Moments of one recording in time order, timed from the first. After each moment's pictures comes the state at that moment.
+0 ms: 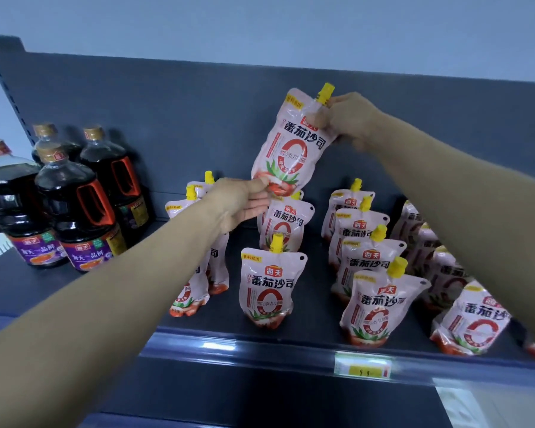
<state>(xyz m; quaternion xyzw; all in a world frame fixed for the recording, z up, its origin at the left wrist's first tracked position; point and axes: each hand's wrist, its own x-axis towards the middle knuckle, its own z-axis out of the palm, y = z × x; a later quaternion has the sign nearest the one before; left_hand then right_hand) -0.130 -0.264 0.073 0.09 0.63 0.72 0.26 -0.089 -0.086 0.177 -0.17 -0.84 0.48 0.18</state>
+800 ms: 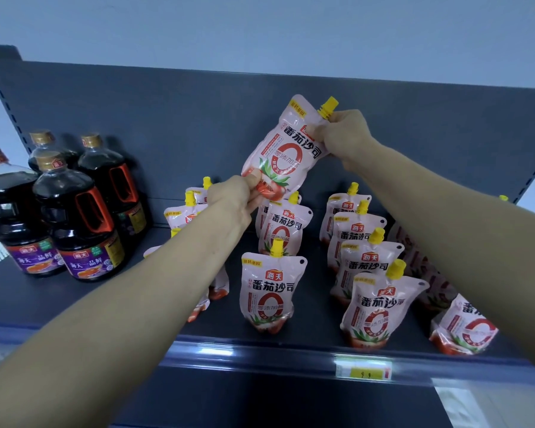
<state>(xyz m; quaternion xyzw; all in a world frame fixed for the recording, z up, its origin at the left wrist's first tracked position) -0.131 -0.250 0.078 -0.05 0.53 0.83 0.17 -0.085 -0.099 0.157 -0.21 -0.79 0.52 0.26</state>
